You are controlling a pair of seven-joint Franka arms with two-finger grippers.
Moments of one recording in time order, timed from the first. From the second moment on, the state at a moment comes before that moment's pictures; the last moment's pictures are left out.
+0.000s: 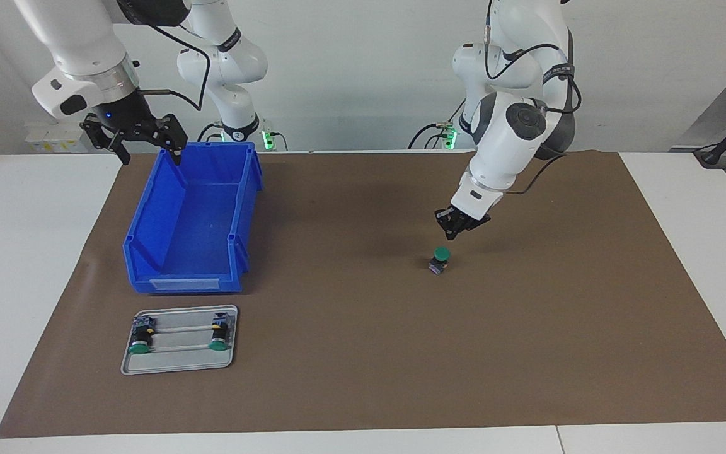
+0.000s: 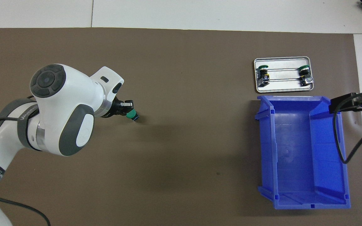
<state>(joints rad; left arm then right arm) -0.37 0.13 -0.01 -1.94 -0.18 2.11 -0.37 0.08 -0.03 -0.07 -1.57 -0.03 1.50 0.02</state>
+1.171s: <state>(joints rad) -0.38 0.24 -0.01 -1.94 -0.14 2.27 -0.37 0.08 -0.03 -0.07 -1.57 -0.03 1.50 0.02</state>
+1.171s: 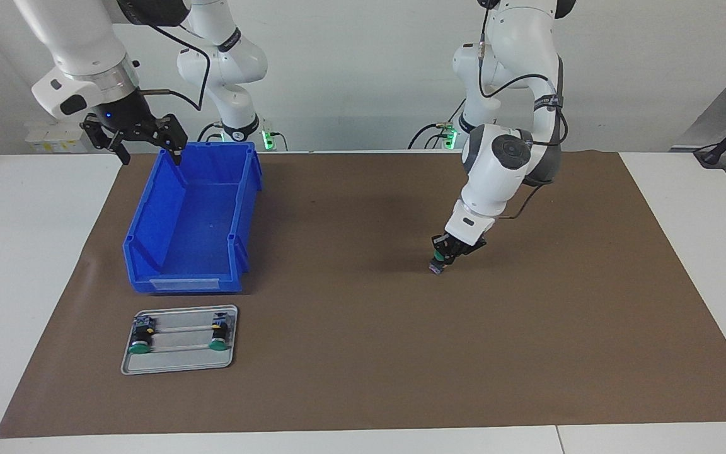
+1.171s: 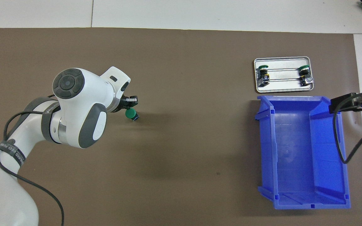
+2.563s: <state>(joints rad) -0.39 0.22 -0.01 -1.88 -0.12 2.14 -0.37 0.08 -0.03 -0.07 -1.57 -0.03 1.50 0.02</state>
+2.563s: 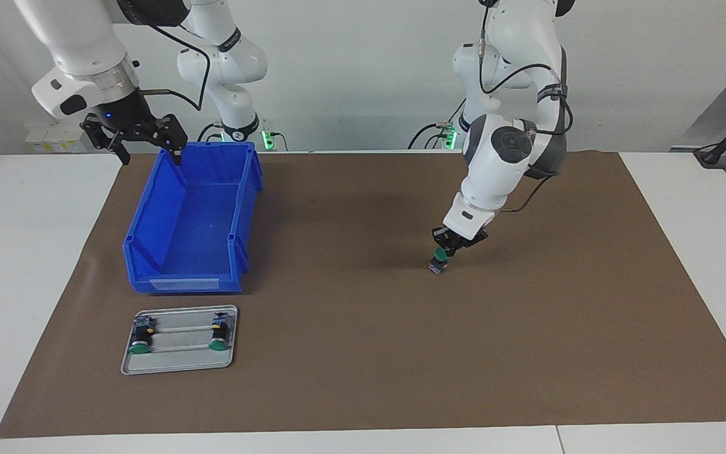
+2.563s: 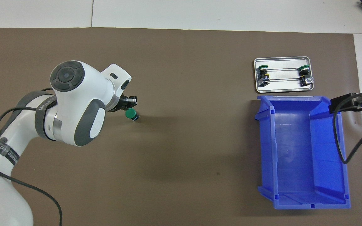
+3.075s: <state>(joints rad) -0.40 0.22 -0.02 -1.91 -0.12 2.15 -0.37 0.08 -0.03 -0.07 -1.57 -0.03 1.50 0.02</state>
